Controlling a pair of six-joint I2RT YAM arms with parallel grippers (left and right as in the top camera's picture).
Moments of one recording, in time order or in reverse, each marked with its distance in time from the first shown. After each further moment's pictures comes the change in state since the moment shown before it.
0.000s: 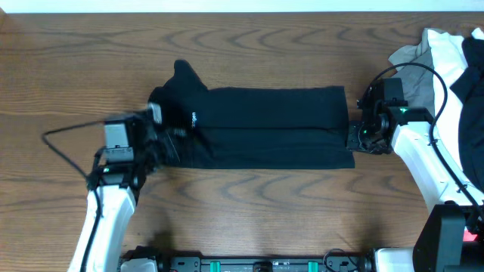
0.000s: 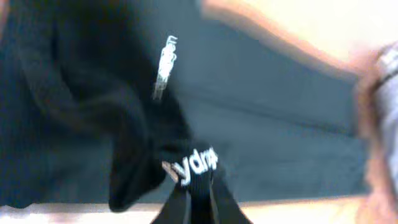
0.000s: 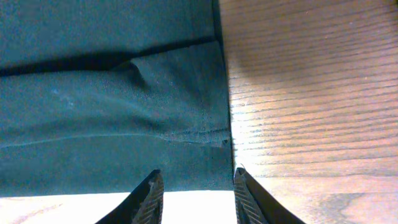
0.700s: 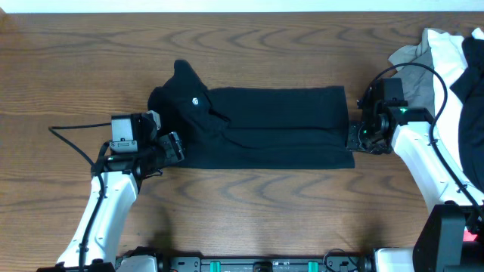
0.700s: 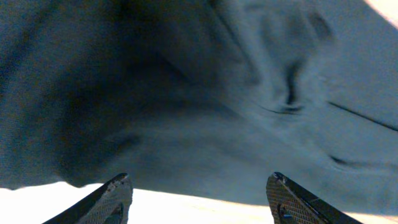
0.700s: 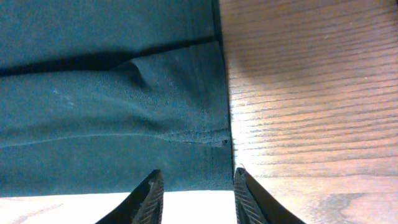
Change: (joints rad) left arm 0.000 0.142 0.015 -0.159 -0.155 0.014; right arm 0.000 0.000 0.000 0.000 0.000 0.000
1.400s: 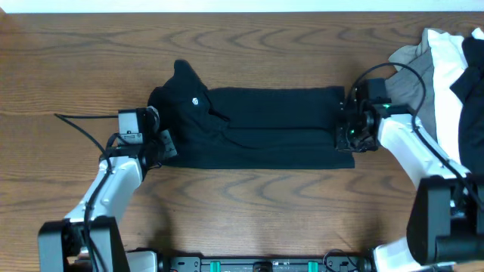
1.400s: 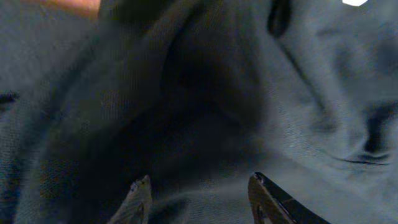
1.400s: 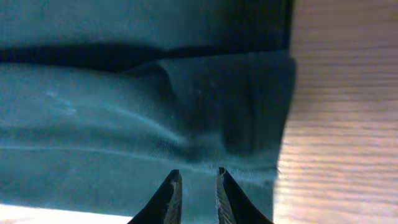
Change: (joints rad) left arm 0.000 0.196 0.000 0.169 -0.115 0.048; right arm 0.051 0.148 0.000 0.080 -0.051 -0.056
